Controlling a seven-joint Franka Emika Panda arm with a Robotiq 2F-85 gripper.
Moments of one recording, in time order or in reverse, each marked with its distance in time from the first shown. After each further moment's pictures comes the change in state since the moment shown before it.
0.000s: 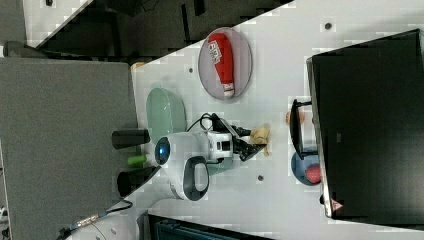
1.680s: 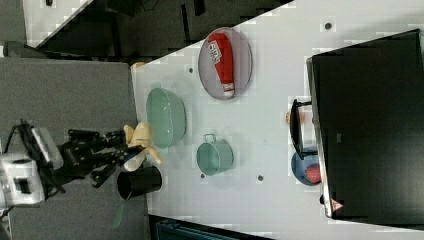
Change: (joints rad) arm -0.007 -0.626 -0.033 0.569 -0.009 -1.024 -0.014
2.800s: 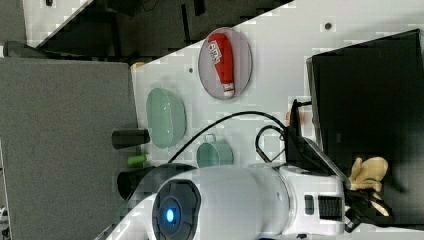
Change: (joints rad) arm -0.138 0.445 -0.599 -0.003 0.006 0.266 -0.788
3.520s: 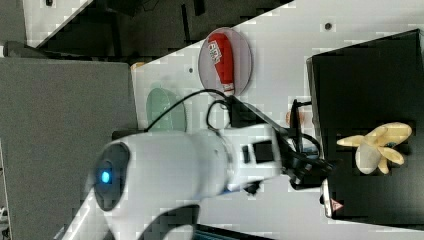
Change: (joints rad) arm 0.062 -0.027 0.074 0.062 0.025 -0.059 -0.050
